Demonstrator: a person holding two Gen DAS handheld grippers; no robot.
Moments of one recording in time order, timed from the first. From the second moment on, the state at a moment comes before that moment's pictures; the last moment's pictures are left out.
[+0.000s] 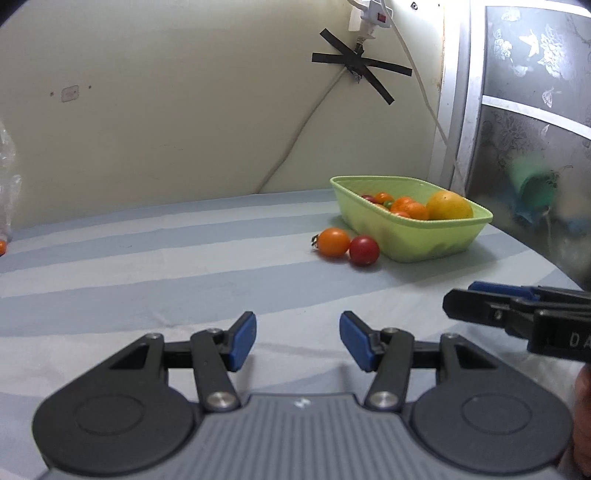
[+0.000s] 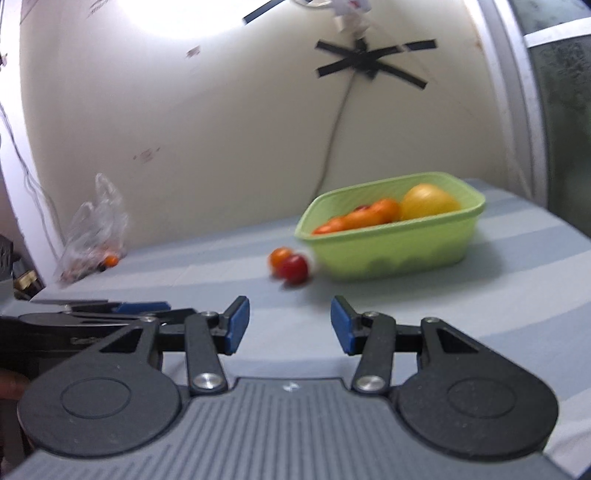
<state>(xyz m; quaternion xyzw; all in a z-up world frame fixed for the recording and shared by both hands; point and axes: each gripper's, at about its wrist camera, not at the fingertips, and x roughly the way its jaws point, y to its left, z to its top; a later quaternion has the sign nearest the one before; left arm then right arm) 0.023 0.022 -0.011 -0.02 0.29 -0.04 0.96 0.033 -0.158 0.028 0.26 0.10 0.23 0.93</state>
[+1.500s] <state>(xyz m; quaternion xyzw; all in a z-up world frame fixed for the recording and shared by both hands) 0.004 0.023 -0.011 0.00 0.24 -0.03 0.97 0.010 -0.164 0.011 0.34 0.08 0.15 0.93</state>
